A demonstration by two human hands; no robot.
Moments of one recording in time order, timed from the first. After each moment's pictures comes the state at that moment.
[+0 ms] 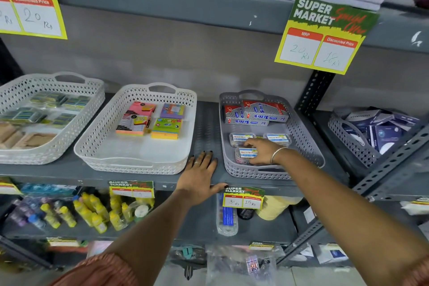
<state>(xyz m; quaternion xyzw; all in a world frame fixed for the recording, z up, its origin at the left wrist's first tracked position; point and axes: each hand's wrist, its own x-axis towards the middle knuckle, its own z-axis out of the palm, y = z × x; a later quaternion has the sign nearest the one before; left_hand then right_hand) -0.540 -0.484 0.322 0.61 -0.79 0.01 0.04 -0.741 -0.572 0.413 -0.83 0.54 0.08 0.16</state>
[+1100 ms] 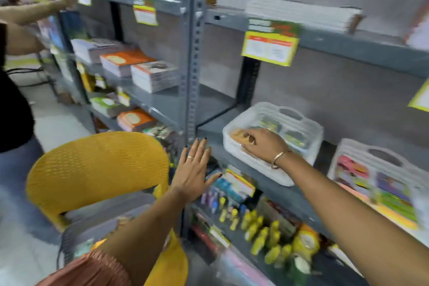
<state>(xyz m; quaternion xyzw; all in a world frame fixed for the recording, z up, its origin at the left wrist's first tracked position) -0.067 -0.244 0.356 0.85 -0.51 0.11 0.11 -0.185 -0.418 0.466 -0.96 0.23 -0.08 0.10</state>
